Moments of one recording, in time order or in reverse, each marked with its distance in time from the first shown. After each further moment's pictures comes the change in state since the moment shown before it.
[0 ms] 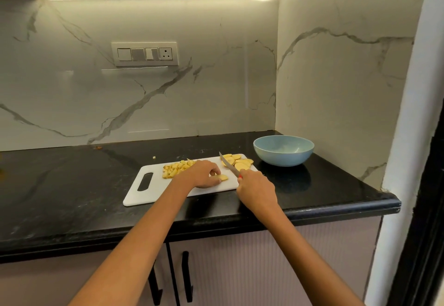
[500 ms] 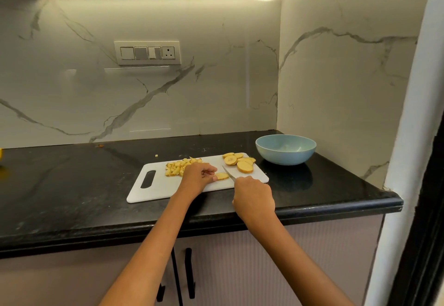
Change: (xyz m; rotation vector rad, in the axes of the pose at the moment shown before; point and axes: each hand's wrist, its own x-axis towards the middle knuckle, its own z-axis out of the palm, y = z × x) left_hand -0.021 -0.009 0.030 -0.516 0.444 -0.093; right_hand -0.032 -0.020 -0.005 -0.287 -0.053 -0.118
